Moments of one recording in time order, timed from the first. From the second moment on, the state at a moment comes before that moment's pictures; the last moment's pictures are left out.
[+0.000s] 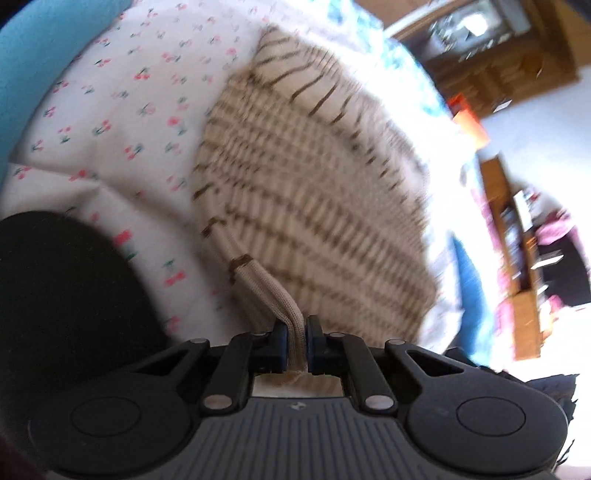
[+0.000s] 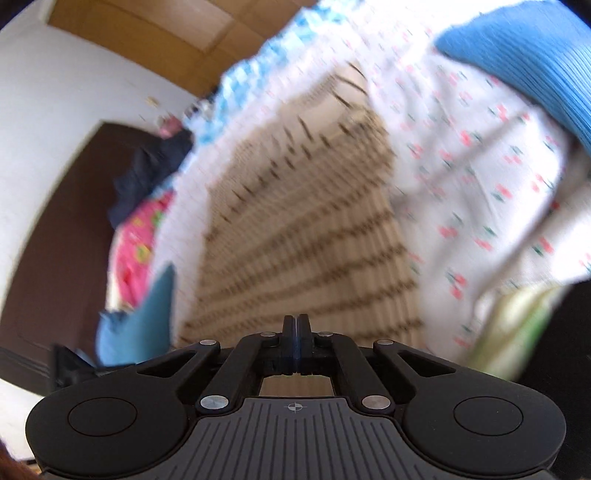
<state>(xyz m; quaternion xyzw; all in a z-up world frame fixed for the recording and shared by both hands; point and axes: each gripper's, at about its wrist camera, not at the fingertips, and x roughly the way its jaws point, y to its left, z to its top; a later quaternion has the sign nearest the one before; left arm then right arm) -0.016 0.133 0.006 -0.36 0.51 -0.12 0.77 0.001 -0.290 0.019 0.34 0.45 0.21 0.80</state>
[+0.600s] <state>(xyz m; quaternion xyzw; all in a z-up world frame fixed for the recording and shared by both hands) -0.017 0.132 -0.003 -0.40 0.49 -0.15 0.76 -0.003 -0.286 0.002 0.16 0.57 0.15 0.79</state>
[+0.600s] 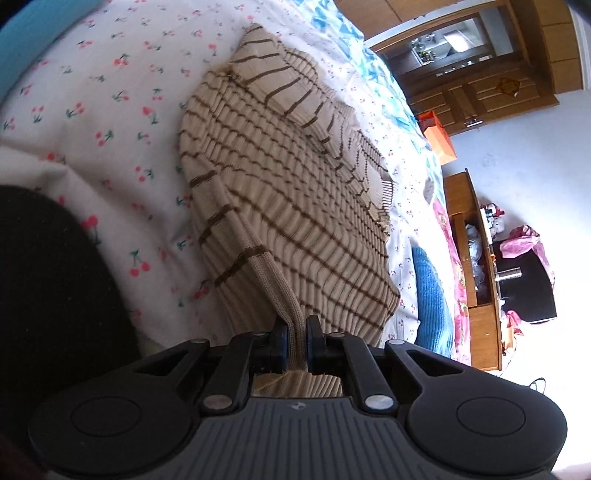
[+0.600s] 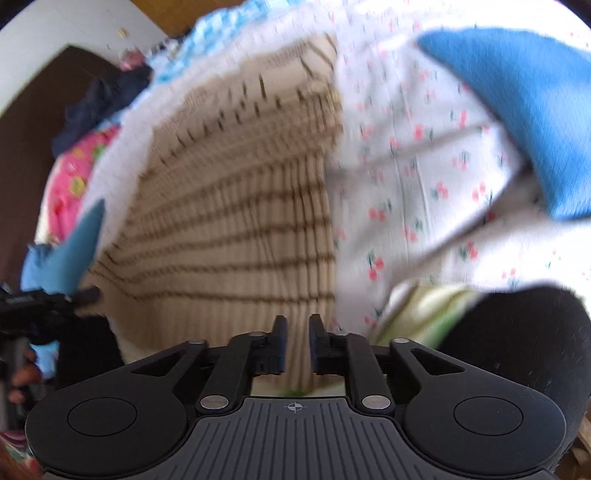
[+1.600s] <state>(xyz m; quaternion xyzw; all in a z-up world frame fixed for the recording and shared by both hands) 0.134 0.156 0.040 -0.48 0.28 -0.17 0.81 0.144 -0.293 0.066 0.40 0.27 0.15 0.86</state>
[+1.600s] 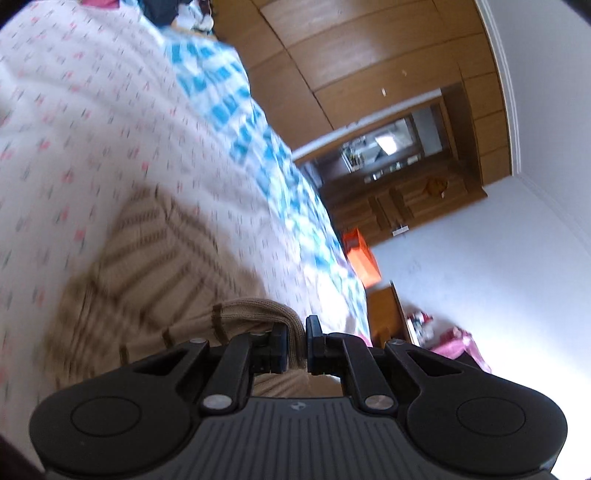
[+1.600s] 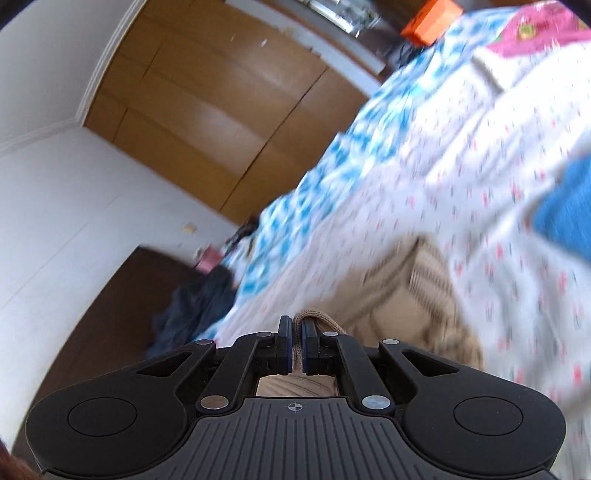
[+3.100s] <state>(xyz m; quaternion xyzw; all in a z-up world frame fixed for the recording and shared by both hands) 0.240 0.198 -0.037 -0.44 0.30 0.01 0.85 0.269 -0.271 -0.007 0.28 0.33 0.01 0.90</state>
